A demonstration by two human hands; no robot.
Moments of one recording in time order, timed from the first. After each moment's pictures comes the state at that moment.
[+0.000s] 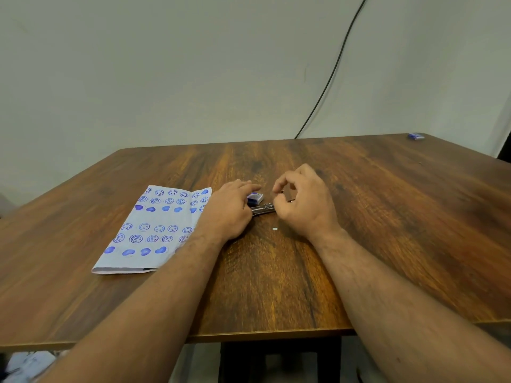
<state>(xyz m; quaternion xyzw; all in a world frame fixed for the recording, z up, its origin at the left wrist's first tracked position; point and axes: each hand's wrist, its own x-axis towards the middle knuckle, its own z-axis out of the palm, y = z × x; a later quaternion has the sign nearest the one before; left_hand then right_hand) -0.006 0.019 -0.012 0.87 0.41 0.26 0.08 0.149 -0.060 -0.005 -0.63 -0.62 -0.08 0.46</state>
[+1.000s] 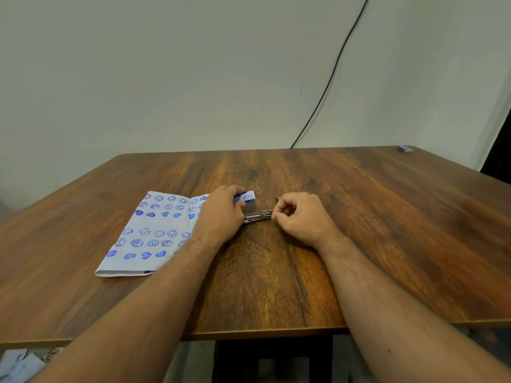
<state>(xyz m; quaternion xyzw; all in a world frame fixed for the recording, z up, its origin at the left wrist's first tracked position) -0.005 0.011 -0.007 0.80 0.47 0.35 0.14 0.166 -0.068 -0.006 -0.65 -0.64 0.05 0.41</state>
